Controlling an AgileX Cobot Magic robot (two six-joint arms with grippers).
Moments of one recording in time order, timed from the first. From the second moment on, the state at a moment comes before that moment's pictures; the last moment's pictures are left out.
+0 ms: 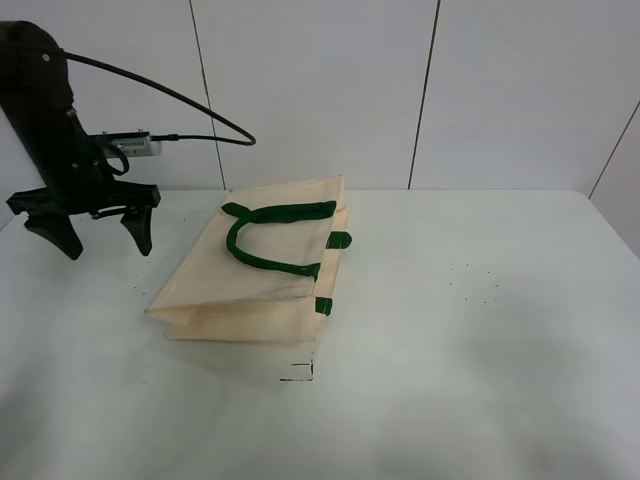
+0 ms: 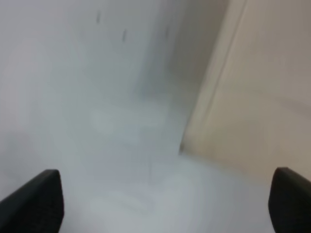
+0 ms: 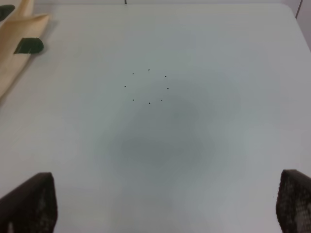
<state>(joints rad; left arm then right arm) -0.10 1.82 -1.45 0.02 1.19 -0.15 0.04 0.00 -0.50 0.02 1.03 -0.01</state>
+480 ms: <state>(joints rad) -0.10 1.18 -0.70 0.02 1.12 -0.10 0.04 0.00 -0.50 0.02 1.03 -0.01</state>
